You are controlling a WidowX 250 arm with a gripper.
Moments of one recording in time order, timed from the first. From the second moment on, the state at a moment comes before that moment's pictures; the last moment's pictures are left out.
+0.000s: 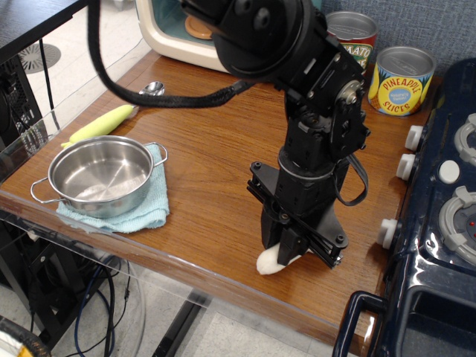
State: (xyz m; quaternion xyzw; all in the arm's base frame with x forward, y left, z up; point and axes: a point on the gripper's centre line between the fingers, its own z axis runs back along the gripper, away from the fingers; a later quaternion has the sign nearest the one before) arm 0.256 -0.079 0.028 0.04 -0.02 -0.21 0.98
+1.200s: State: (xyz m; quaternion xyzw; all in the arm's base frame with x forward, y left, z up) arm 0.257 -0.066 0.092 0.04 -0.06 -0.22 0.97
